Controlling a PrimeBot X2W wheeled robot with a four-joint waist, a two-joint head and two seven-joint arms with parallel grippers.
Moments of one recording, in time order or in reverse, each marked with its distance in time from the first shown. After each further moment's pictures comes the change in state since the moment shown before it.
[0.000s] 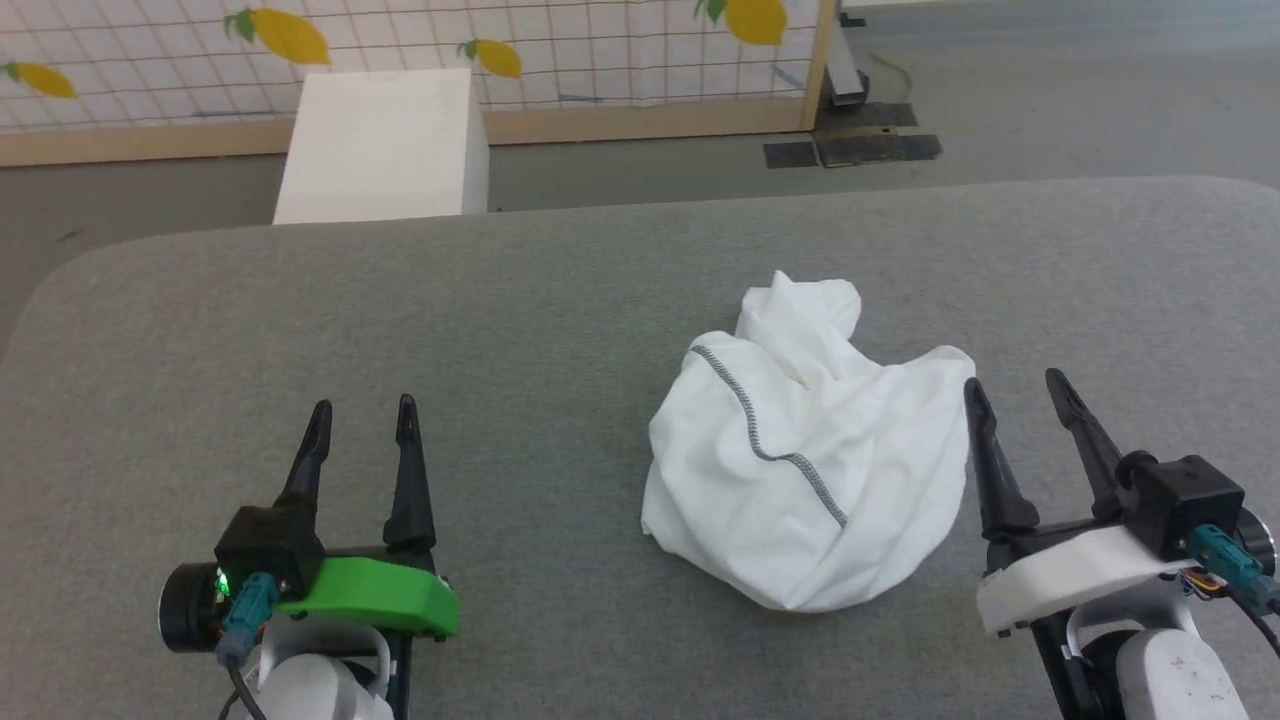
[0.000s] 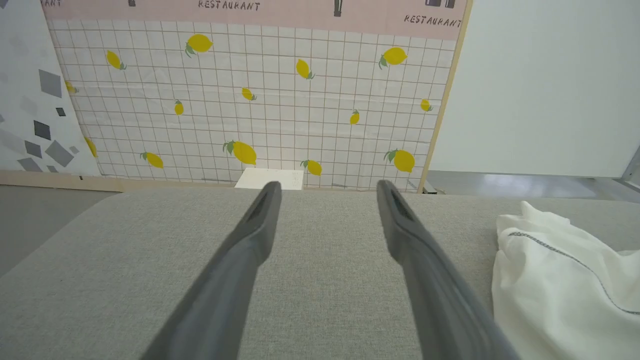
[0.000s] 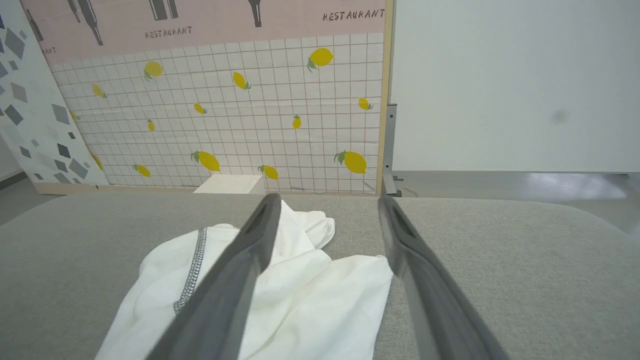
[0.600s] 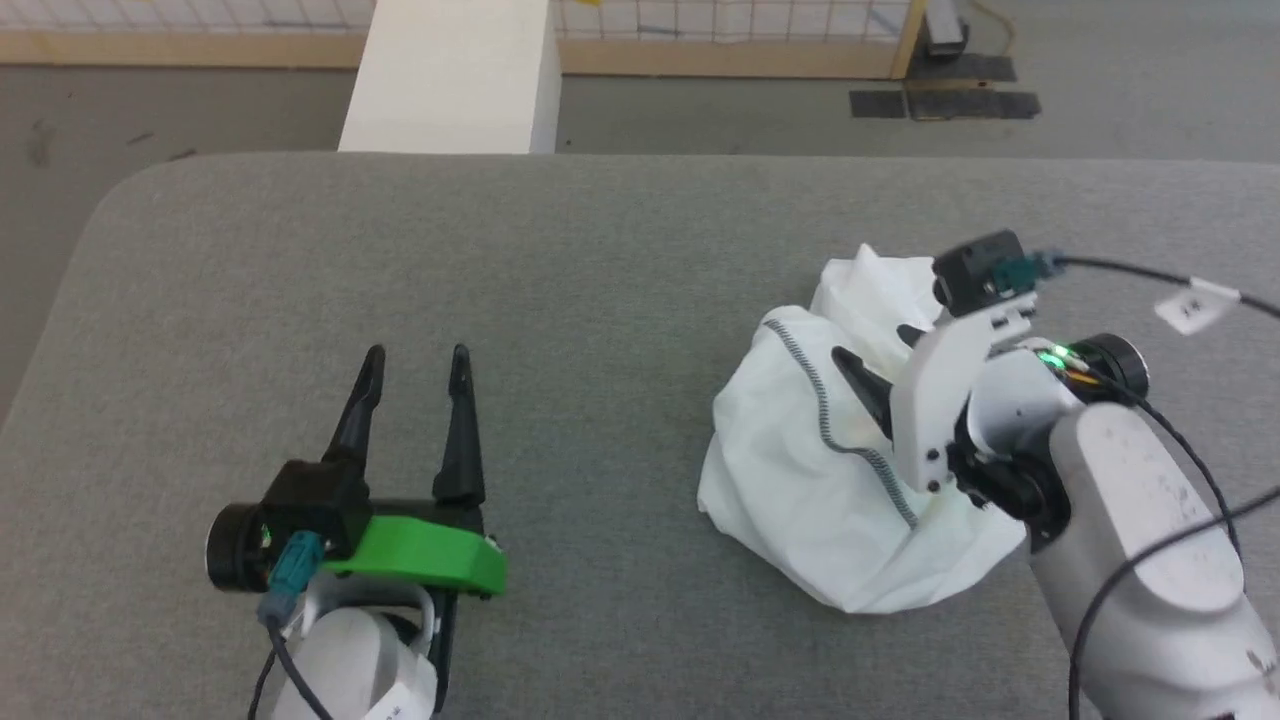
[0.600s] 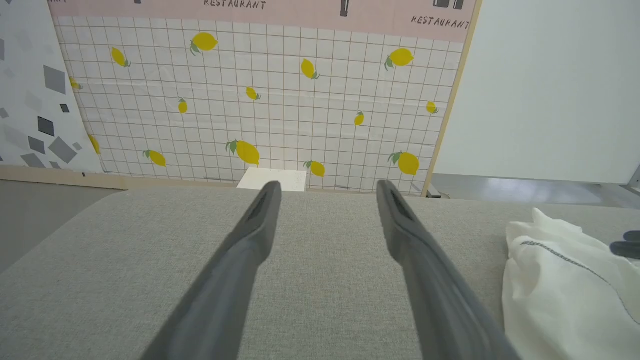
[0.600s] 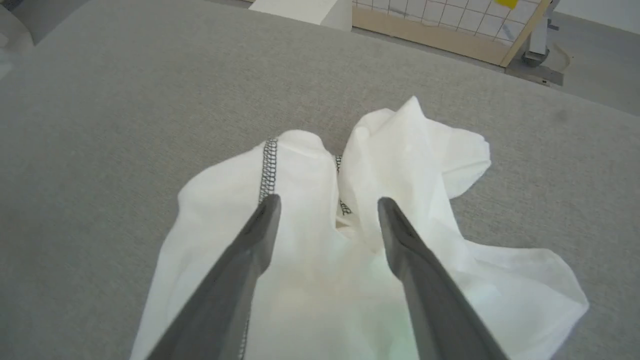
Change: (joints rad) left arm -0.069 -0.081 0.006 0.000 0.071 -0.064 0.000; right arm -0.449 -0.112 0.257 0.311 0.215 0.000 0.682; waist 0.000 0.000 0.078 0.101
